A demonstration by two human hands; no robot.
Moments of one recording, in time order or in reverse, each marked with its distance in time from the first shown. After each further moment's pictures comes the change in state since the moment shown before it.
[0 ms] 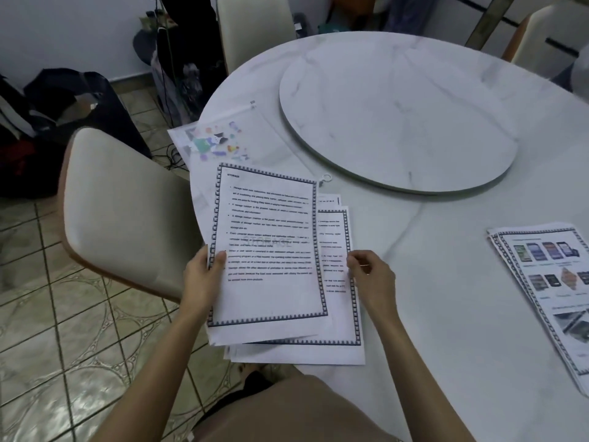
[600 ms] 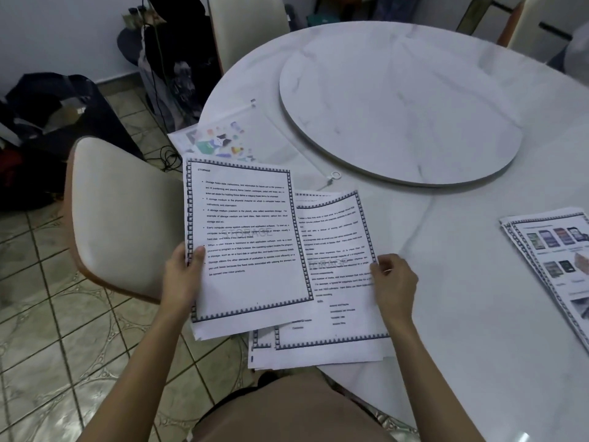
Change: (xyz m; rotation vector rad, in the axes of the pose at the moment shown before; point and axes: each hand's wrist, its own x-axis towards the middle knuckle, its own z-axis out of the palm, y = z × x) left_hand 0.036 -0.004 -0.048 -0.012 0.025 0.035; right_hand 0.002 0.014 0.019 -0.296 0.272 0.041
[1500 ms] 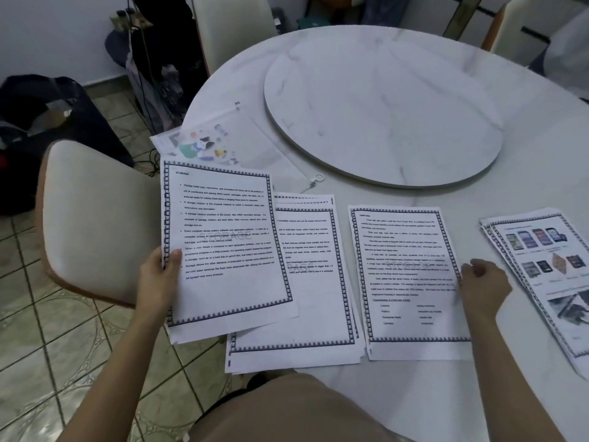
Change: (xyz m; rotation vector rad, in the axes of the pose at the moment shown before) left_hand 0.001 -0.004 0.002 0.069 0.047 0.025; right_hand 0.086 0.092 -0.106 -0.080 0.289 0.165
